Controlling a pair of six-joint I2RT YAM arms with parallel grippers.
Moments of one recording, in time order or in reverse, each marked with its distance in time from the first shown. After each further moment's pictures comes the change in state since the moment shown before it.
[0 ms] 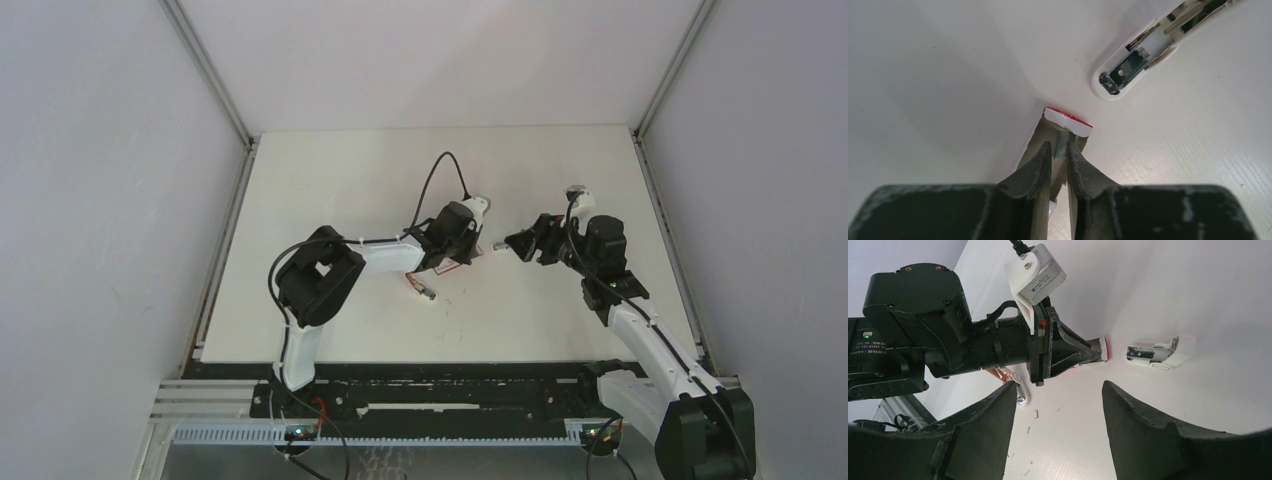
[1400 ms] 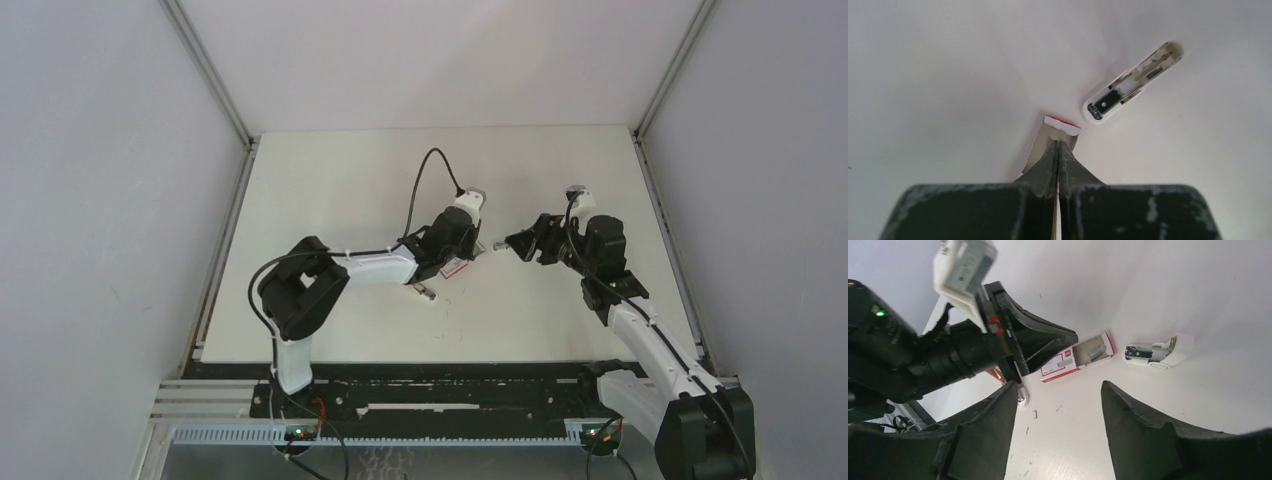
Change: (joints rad) left arm -0.053 -0.111 -0.095 0.136 -0.183 -0.047; right arm 0.000 0.004 0.000 0.000 0.005 -0.001
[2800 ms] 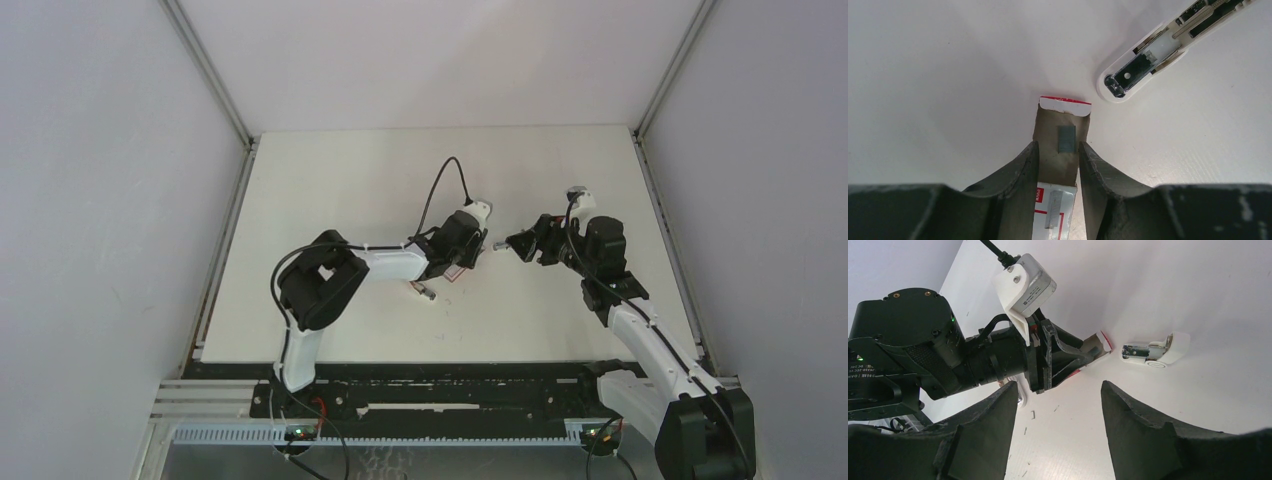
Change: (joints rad) left arm 0.008 0.104 0.058 -0.078 0.042 0.034; right arm 0.000 -0.006 -0.007 0.000 0.013 0.000
